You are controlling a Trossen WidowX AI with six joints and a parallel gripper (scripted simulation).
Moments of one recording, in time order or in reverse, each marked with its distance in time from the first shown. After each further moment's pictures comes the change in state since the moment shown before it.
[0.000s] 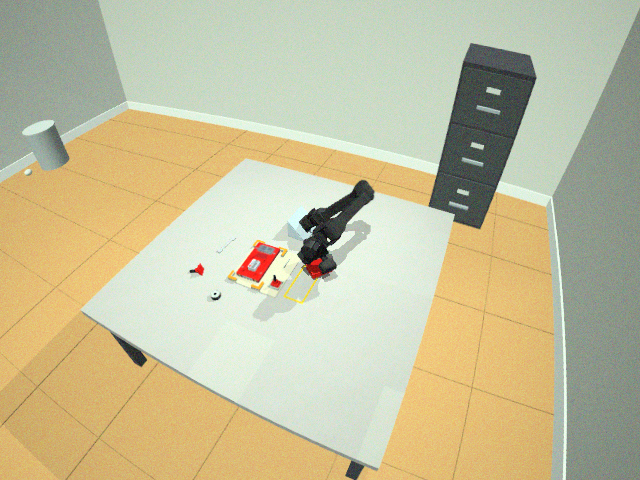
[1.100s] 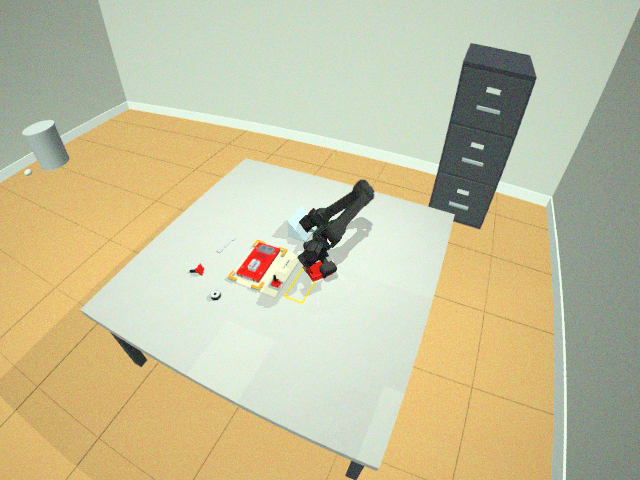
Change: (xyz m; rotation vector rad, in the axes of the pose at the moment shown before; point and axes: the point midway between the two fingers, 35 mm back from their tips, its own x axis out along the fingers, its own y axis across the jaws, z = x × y) arm 0.014 0.003 0.000 -0.013 -0.002 0.007
